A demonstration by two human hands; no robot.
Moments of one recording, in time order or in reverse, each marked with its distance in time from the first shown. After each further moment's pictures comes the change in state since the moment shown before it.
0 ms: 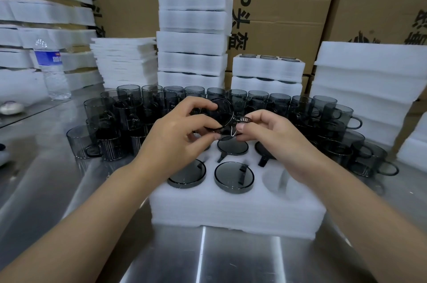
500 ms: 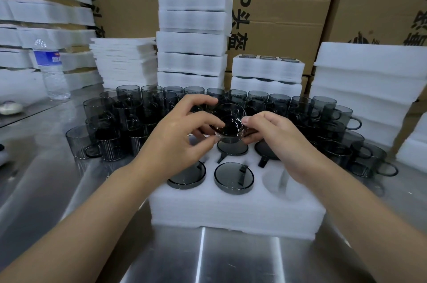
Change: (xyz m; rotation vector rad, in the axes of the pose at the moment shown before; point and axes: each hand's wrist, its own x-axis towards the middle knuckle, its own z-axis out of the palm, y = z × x) left_hand 0.000 -0.002 0.000 -0.116 -0.040 0.014; right_hand -0.002 -0.005 0.000 -0.055 0.068 0.059
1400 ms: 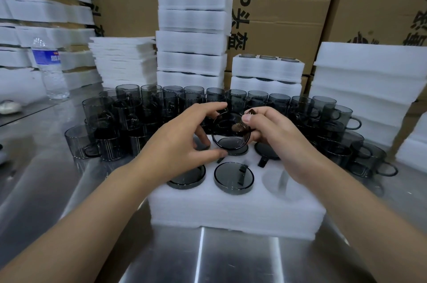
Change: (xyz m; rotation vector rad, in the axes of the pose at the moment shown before) left_hand 0.000 0.000 -0.002 0.011 -0.153 -0.131; right_hand 0.000 0.000 0.002 0.070 -0.043 -0.051
